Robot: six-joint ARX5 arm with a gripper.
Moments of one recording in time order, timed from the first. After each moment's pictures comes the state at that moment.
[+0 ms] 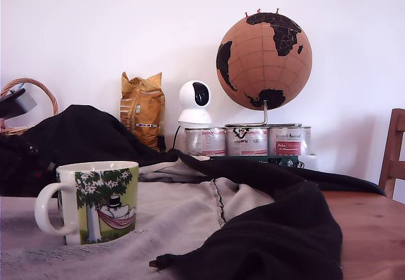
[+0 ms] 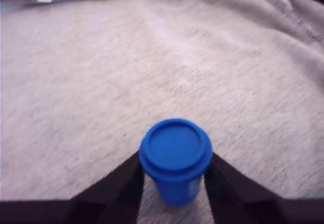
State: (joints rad) arm -0.10 1.76 0.54 0.61 0.53 0.17
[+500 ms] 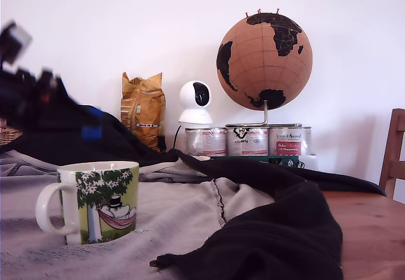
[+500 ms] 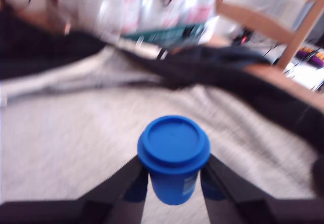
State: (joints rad) arm -0.10 1.50 0.60 0.51 0.76 0.02
